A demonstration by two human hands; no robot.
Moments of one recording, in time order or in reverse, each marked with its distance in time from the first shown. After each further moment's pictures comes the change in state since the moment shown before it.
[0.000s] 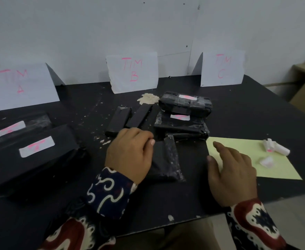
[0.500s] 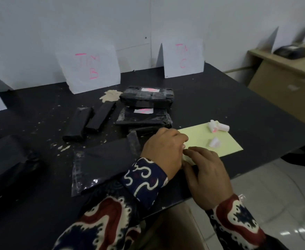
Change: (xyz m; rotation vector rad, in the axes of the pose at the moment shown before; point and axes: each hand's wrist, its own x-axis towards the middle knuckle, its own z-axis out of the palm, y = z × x) left_hand 0.016 0.114 0.082 -0.228 -0.282 0.322; right_hand -0.021 0.046 -0.002 0.032 0.004 -0.114
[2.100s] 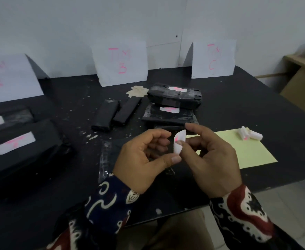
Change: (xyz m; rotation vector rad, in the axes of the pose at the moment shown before) left_hand -0.067 -0.028 -0.075 -0.765 0.223 -0.419; right_hand 0.031 -0.072 -0.016 0.664 0.019 0.006
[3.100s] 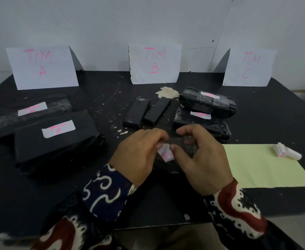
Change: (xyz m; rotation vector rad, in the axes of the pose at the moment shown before) left_hand -0.002 -0.016 -0.075 0.705 0.027 0.286; right_hand 0.009 -0.032 0.066 -0.181 -0.207 -0.193
